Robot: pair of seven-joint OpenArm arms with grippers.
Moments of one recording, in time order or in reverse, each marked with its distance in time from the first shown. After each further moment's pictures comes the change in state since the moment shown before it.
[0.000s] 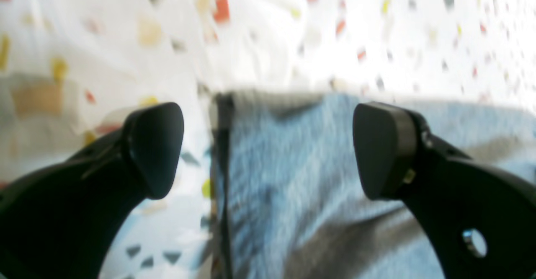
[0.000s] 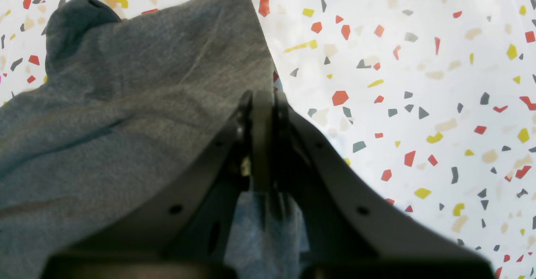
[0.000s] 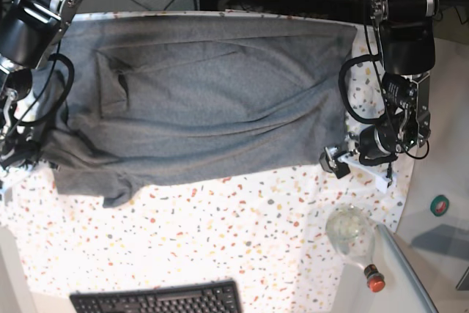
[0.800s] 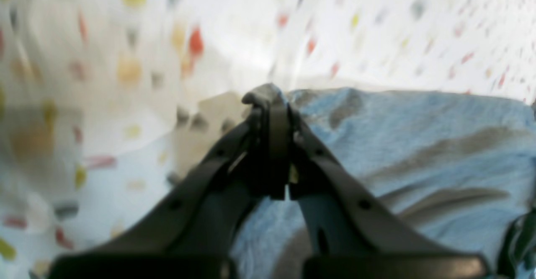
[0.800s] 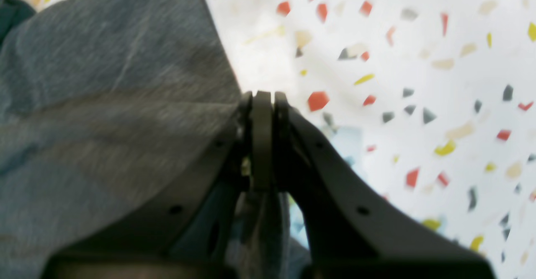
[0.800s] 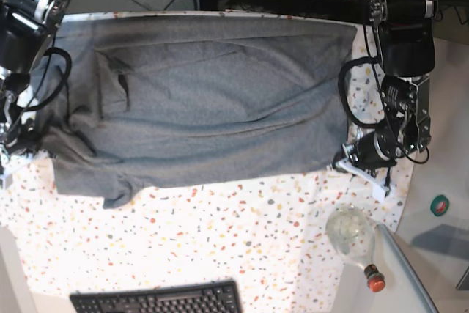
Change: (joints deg) left arm -1.4 0.3 0.1 3.8 0.8 -4.5 0.4; right arm 3.2 5.8 -0.6 -21.5 -0.2 -0.2 17.3
